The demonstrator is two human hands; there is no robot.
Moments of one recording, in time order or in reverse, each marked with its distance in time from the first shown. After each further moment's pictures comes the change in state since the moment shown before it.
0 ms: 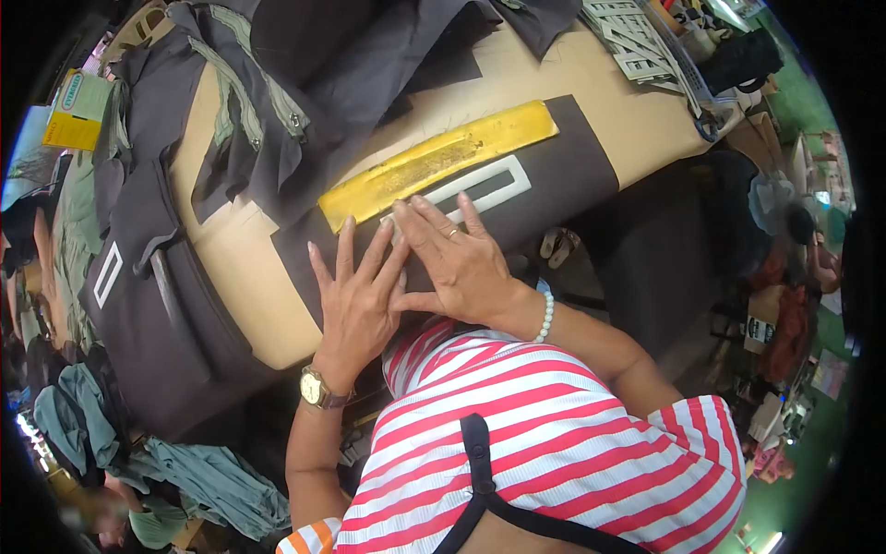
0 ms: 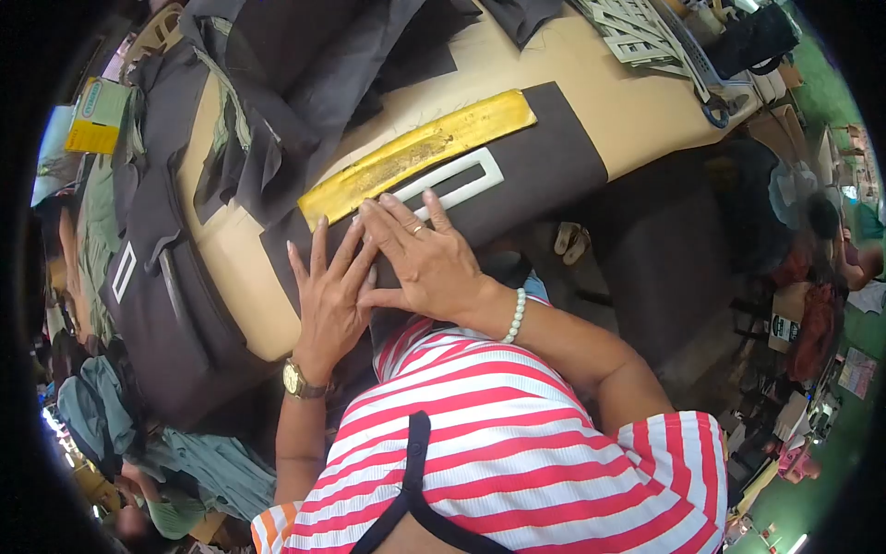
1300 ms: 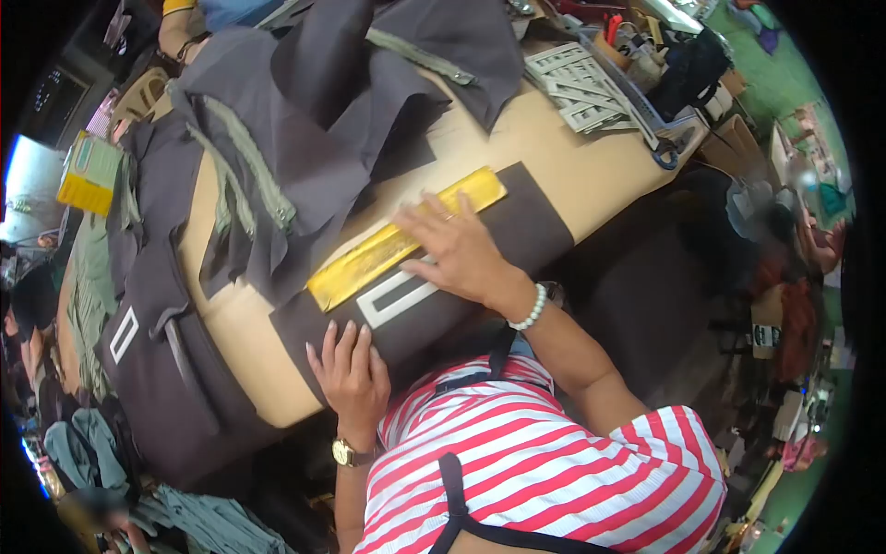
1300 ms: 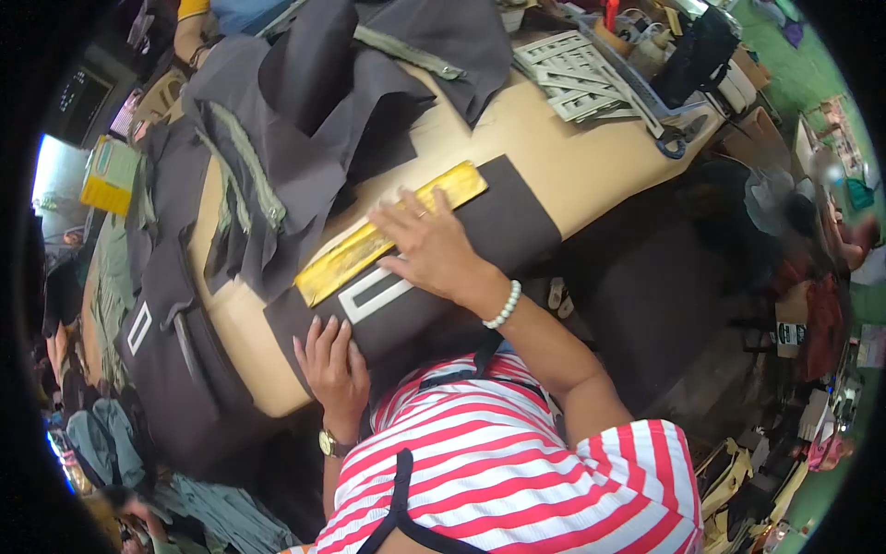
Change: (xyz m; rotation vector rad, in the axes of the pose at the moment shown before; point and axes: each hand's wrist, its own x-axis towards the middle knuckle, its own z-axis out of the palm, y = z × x) left_hand -0.016 0.023 0.026 0.007 0.332 -0.217; right_hand 0.043 0.079 -0.034 -0.136 0.111 0.003
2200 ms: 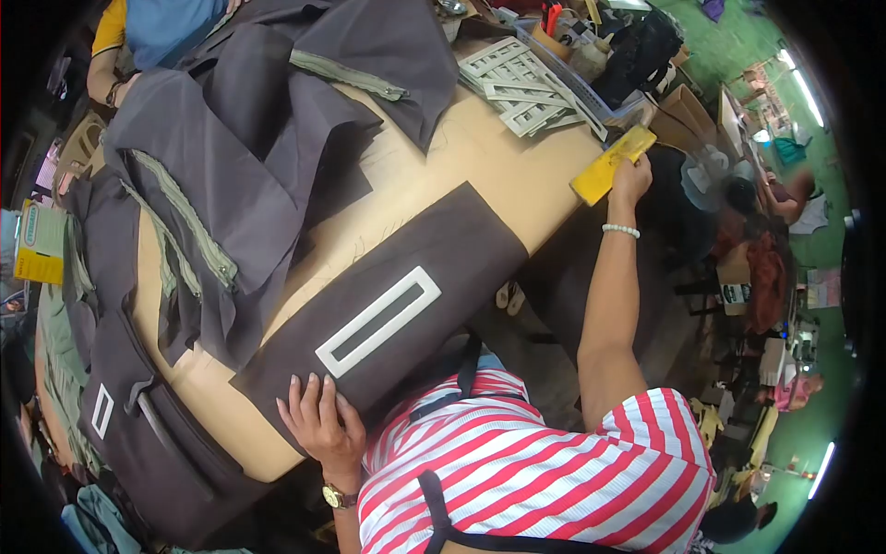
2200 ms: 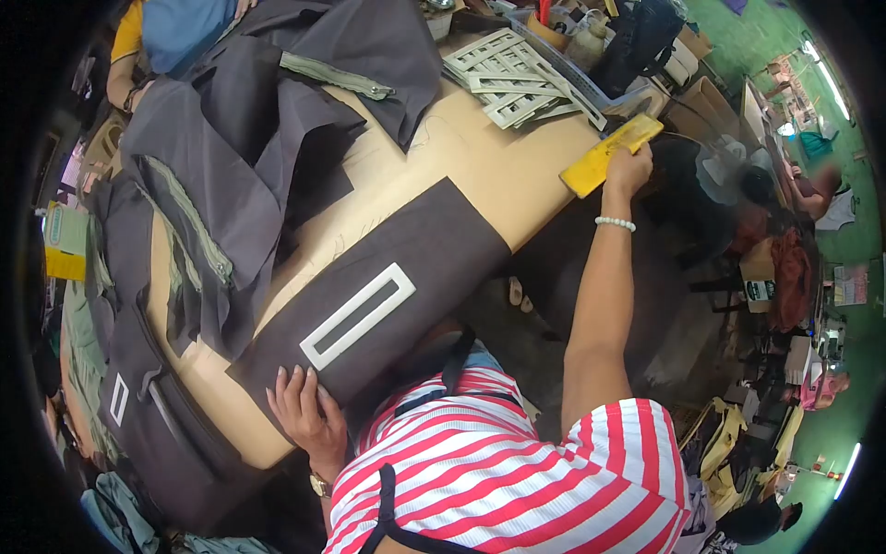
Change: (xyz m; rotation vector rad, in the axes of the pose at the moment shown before) left_hand 0.002 0.001 0.000 0.014 -0.009 -0.007; right_hand -0.131 0.294 -0.121 0.069 1.096 1.116
